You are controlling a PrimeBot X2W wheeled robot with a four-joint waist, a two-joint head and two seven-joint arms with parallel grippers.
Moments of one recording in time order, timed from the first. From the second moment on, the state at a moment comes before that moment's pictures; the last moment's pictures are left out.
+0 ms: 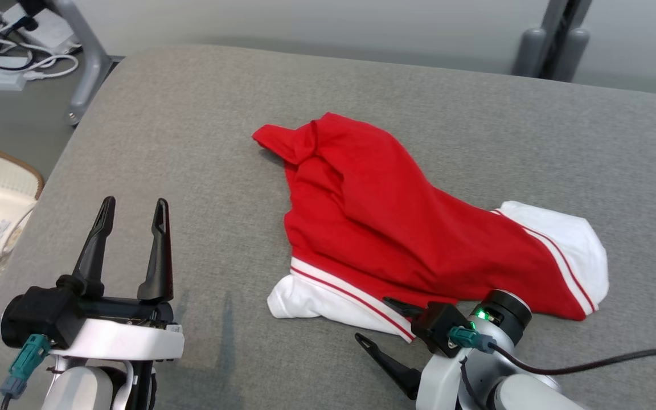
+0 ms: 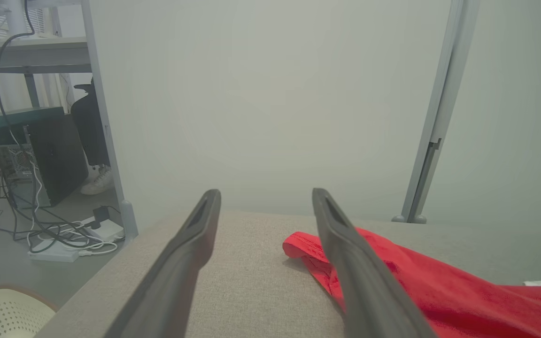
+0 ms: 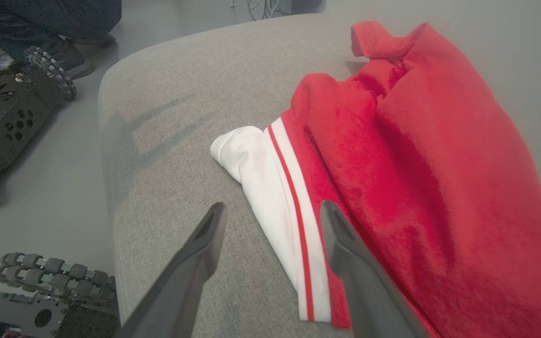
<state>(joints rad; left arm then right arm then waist) -0.11 0.21 -0.14 0.00 -0.37 0.05 -0.26 -0.34 -0.27 0.78 0.15 0.29 0.13 0.13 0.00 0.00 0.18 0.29</state>
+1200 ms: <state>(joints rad) -0.13 0.12 0.04 0.00 -0.22 -0.09 -0.26 -0.24 -0.45 0.44 -0.33 0.94 0.13 0.54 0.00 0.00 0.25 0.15</state>
